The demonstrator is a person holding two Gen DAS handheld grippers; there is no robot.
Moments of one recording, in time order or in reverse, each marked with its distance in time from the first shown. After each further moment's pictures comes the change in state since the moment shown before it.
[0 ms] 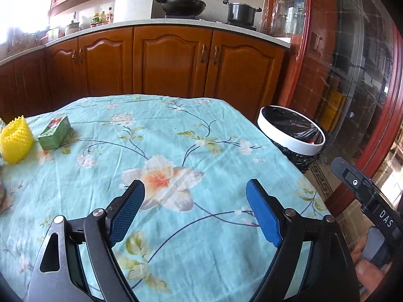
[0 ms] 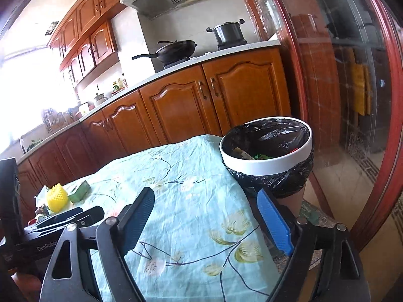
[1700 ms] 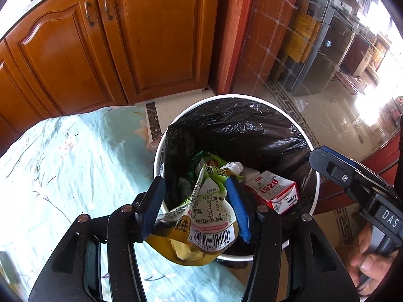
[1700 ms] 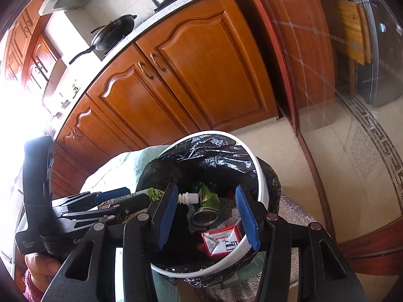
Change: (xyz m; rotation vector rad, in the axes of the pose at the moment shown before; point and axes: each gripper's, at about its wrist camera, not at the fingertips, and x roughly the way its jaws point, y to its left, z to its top) left arm 0.229 -0.208 0.152 0.316 0.452 -0.218; right arm 0.141 -0.177 0.121 0.276 0.321 0.014
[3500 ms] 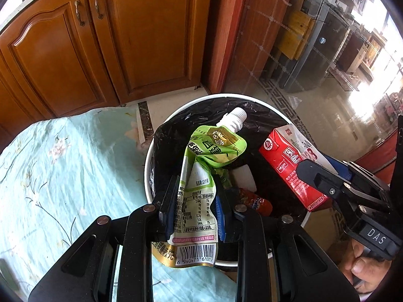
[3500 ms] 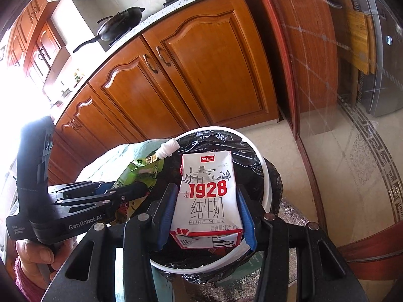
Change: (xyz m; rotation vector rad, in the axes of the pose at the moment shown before) left arm 0.009 -0.001 0.007 0.027 0.022 -0.040; right arm 0.006 0.010 -0.004 -0.070 0.016 -0.031
